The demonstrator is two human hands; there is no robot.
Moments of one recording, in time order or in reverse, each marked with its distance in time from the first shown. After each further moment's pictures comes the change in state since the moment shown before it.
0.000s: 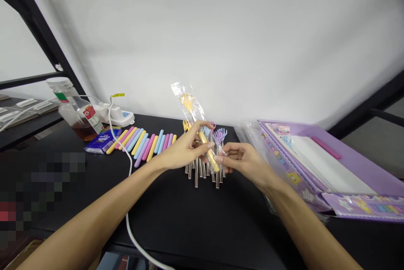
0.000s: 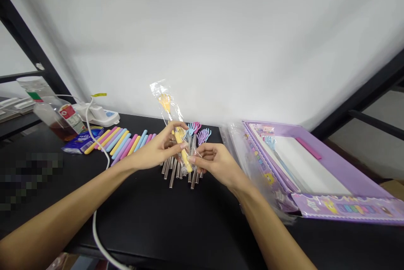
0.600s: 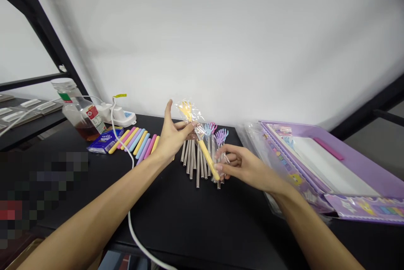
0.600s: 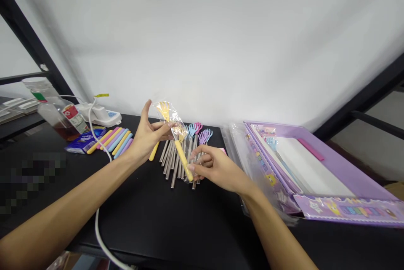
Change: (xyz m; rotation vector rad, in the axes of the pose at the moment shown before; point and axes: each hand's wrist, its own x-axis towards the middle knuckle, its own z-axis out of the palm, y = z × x) left_hand 0.013 -0.008 -0.009 -0.421 0.621 0.059; right_hand -0.006 -0.004 -0.001 -0.112 -0.199 0.038
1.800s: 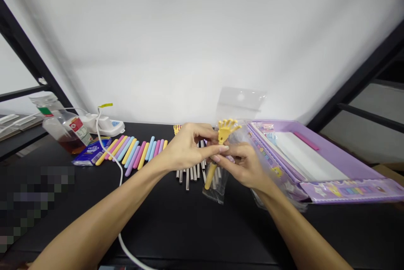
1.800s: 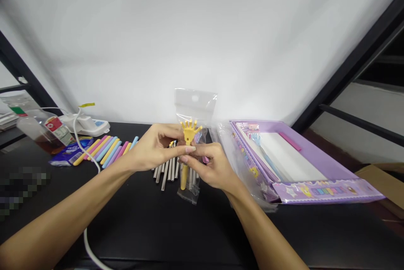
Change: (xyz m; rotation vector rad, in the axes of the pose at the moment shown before) left_hand -0.016 0.044 0.053 0.375 -0.675 0.219; right_hand -0.010 -0.005 -0.002 -0.359 0.386 -0.604
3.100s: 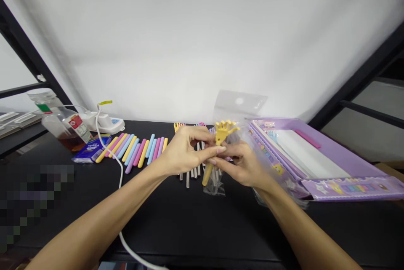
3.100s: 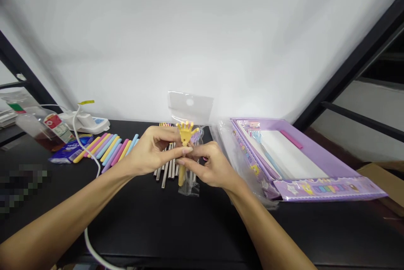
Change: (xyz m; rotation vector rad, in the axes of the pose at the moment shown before) left_hand -0.011 -0.007 0.002 0.080 0.066 0.086; right_hand 0.000 0.003 0.003 0.011 -0.094 0.008
